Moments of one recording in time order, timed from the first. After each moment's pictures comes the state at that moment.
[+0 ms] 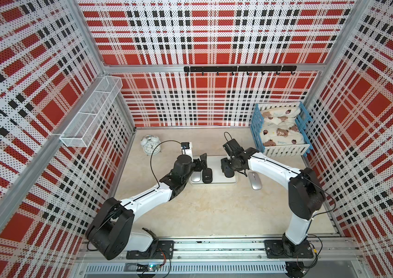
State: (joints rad) left arm -0.58 1.37 0.73 0.33 -0.23 -0.43; right arm 0.62 1.88 1.45 -0.67 0.09 0.45
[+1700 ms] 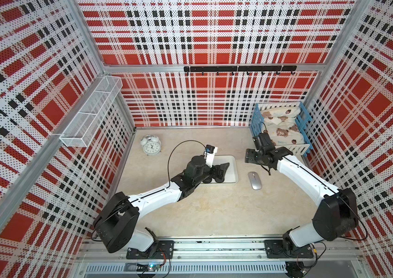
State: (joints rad) left arm -0.77 1.46 0.85 0.33 0.05 -0.23; right arm 0.35 1.48 1.19 -0.69 0.20 0.43
